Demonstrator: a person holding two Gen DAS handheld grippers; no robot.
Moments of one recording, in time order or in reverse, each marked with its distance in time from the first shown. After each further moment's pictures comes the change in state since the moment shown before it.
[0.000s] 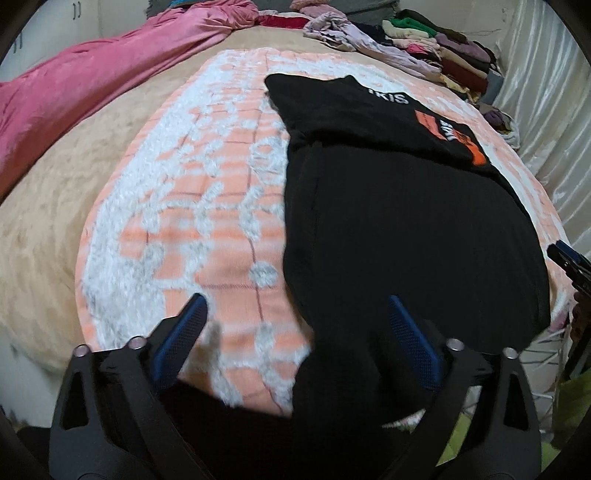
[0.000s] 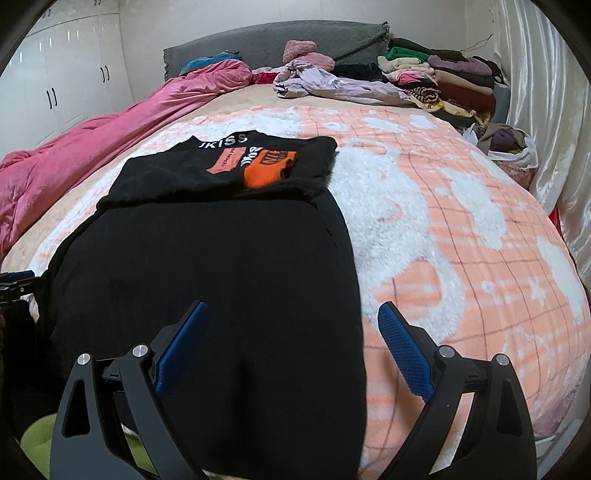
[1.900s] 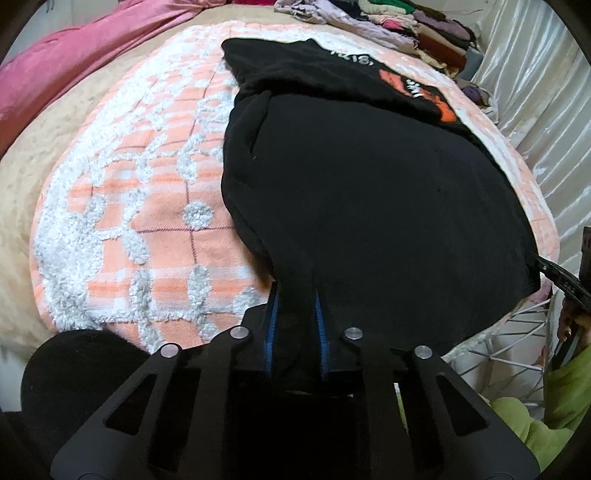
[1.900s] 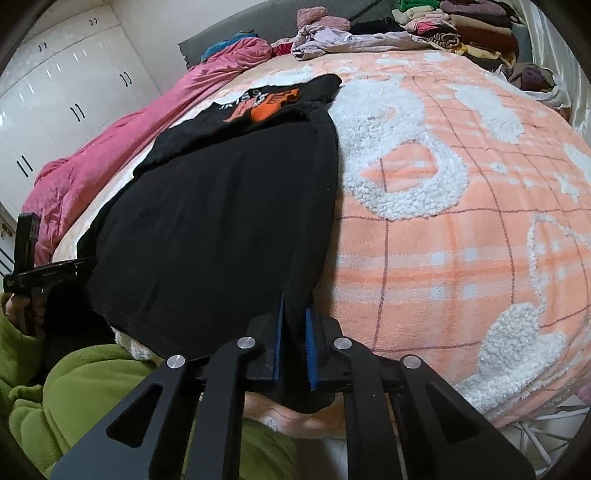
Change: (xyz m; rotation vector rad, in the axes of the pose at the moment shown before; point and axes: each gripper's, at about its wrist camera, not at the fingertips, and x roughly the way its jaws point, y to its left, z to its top) left arm 0.010 -0.029 -0.027 0.040 0.083 -0.097; right arm -0.011 -0.050 -0.063 0.097 0.119 0.259
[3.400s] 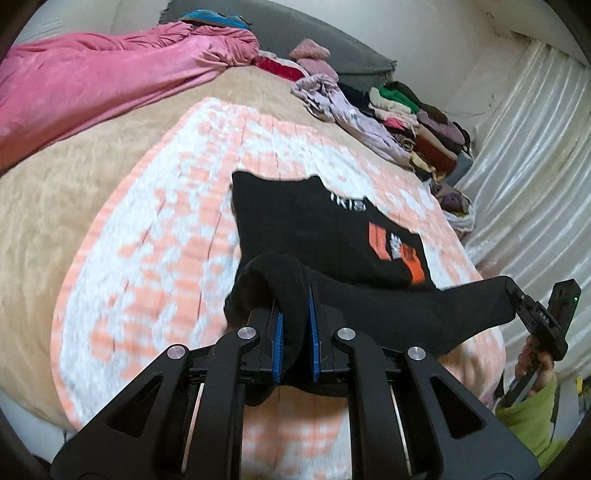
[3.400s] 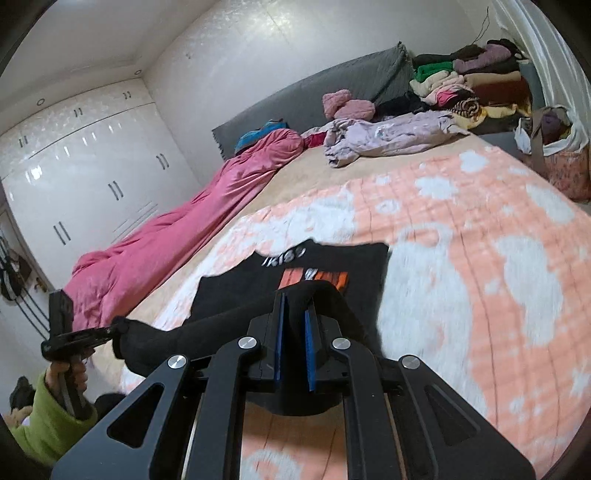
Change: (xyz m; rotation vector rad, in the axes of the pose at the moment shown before) left arm -0.058 0.039 0.117 -0.218 -0.292 -0.138; right arm -0.032 0.012 0.174 0.028 -0.337 0.158
